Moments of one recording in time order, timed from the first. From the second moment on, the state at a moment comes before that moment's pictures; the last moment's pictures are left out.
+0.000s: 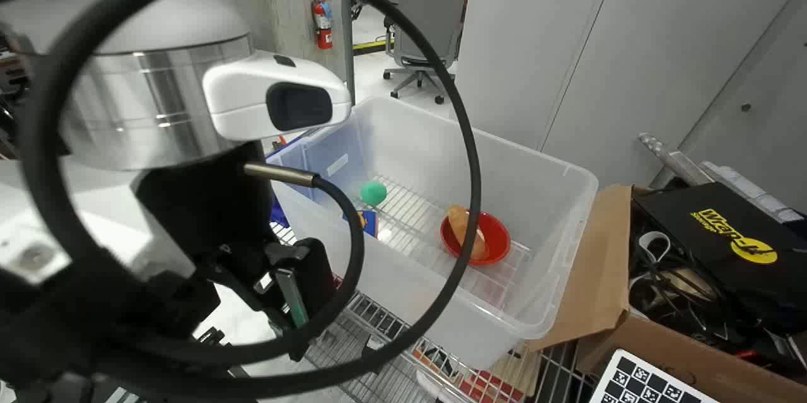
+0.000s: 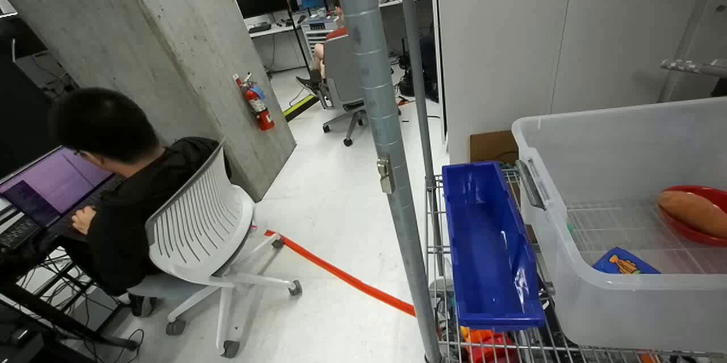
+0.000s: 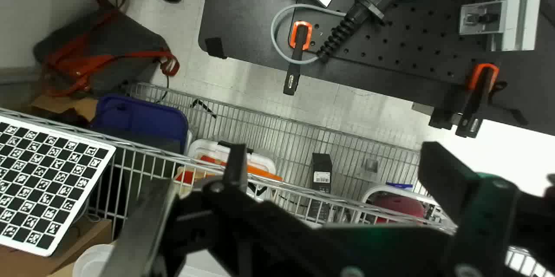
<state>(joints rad) -0.03 -0.50 -0.07 -2.48 -0.22 1.87 -0.29</state>
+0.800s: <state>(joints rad) -0.03 -0.48 -0.07 -2.46 -0.19 1.87 -0.27</state>
